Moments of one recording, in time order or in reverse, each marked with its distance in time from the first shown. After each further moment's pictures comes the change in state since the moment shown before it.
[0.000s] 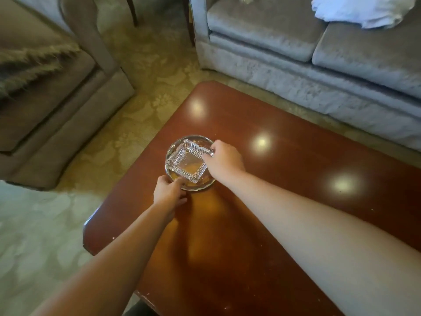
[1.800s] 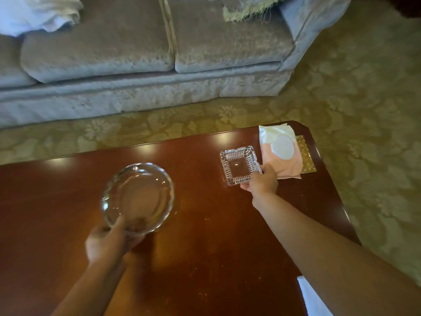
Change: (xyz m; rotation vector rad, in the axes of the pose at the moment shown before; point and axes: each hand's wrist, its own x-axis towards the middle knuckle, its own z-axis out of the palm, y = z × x) left_hand -0.283 -0.098 0.435 0.168 -0.234 0.178; right_hand -0.252 0.633 -0.293 1.018 0.978 1.042
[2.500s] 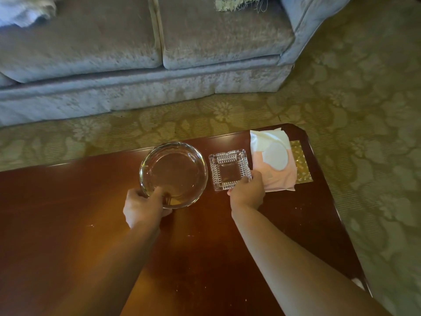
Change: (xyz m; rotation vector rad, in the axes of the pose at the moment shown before) left_hand -0.022 0.030 0.148 0.282 0.004 0.095; right_hand 0.012 -0.001 0.019 -0.163 0.104 -0.115
